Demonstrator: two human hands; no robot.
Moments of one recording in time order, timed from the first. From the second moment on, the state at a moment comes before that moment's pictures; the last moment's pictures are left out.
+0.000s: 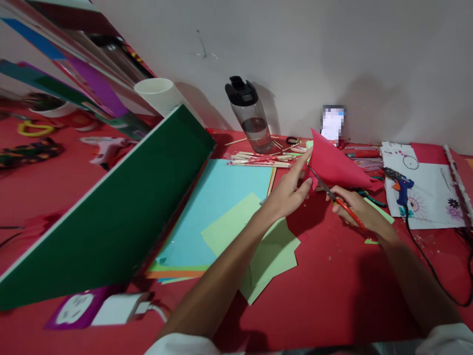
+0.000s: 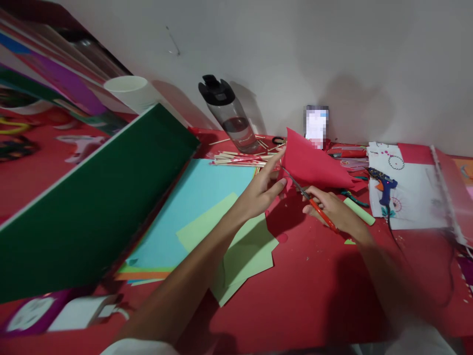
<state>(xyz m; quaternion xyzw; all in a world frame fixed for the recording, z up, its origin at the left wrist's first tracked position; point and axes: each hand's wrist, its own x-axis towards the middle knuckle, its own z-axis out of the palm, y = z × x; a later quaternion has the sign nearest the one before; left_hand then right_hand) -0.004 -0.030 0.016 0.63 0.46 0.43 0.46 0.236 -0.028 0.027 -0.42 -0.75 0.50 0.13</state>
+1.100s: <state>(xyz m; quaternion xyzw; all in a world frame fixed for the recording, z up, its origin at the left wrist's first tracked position) -0.014 -0.027 0.022 0.68 0.40 0.40 0.47 0.254 -0.021 0.025 -0.38 -0.78 0.48 0.08</state>
